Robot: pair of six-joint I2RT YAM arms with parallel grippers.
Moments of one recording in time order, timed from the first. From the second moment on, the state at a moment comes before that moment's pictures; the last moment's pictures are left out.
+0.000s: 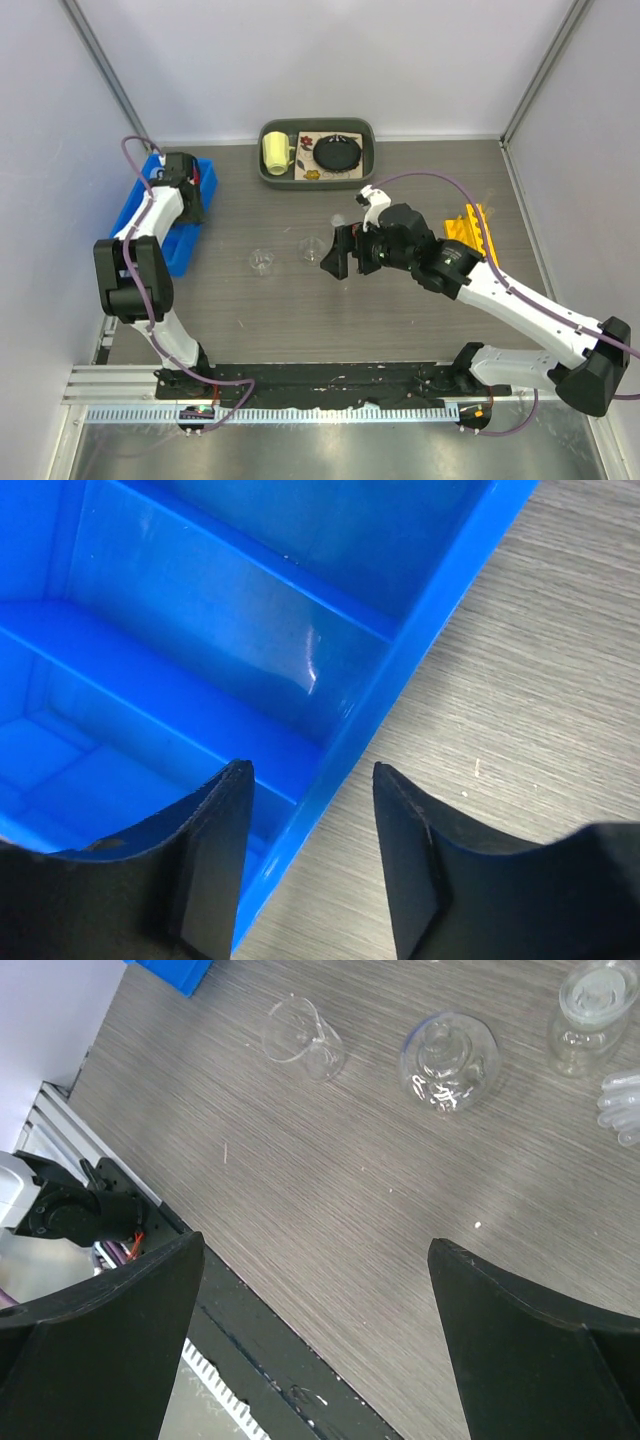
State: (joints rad) left arm 0.06 1.73 1.33 -0.66 -0.32 -0.13; right arm 0.85 1.14 1.05 -0.43 -0.07 0.50
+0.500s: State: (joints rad) left arm 0.05 1.76 1.27 -0.59 -0.28 -0.11; right arm 0.85 1.12 0.98 -0.45 -0.05 0.51
